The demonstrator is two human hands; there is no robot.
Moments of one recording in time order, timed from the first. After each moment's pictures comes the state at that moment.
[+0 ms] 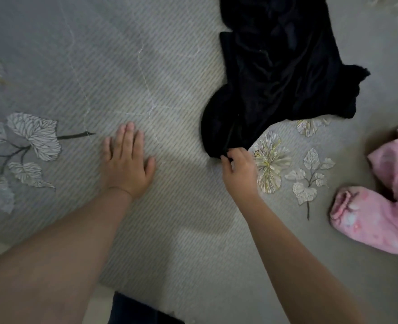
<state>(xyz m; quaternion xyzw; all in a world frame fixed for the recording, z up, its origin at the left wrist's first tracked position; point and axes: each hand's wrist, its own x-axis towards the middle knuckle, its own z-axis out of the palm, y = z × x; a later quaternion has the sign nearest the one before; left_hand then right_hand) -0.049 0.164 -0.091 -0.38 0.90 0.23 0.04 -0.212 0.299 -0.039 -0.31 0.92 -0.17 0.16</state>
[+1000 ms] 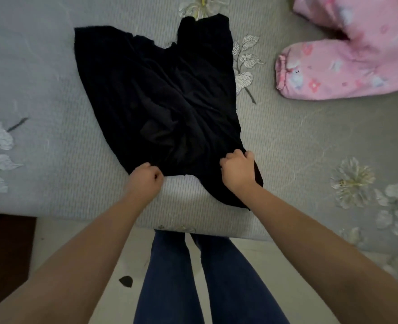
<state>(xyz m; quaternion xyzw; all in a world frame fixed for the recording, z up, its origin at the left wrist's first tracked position) -0.019 0.365 -0.023 -0.24 0.89 0.32 0.22 -0.127 0.556 -0.006 -0.28 0.91 0.07 0.29</state>
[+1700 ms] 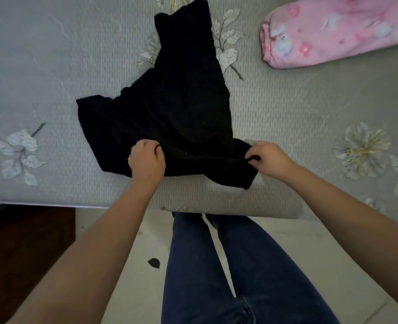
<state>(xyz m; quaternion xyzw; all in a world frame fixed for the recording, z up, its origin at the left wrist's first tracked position) -0.043 0.412 0.030 -0.31 0.92 0.21 0.09 -0.144 0.666 0.020 -0.25 0.86 -0.19 0.39</state>
